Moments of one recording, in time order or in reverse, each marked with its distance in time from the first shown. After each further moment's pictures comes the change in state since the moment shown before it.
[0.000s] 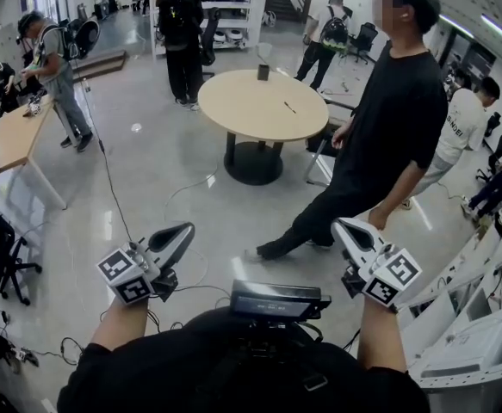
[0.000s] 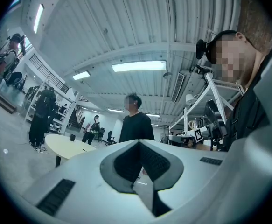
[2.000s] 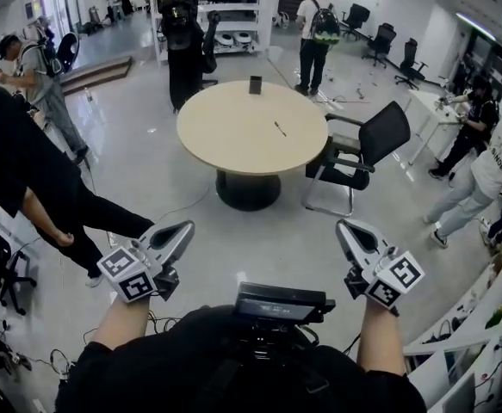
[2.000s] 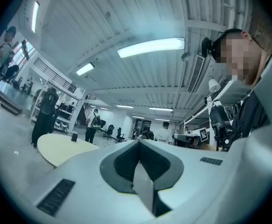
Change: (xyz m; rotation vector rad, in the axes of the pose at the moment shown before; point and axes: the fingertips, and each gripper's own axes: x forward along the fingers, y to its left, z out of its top) left arm 0.318 0.124 -0.039 0.012 0.049 0.124; right arm 0.035 -0.357 -0.015 0.044 -0.047 0.044
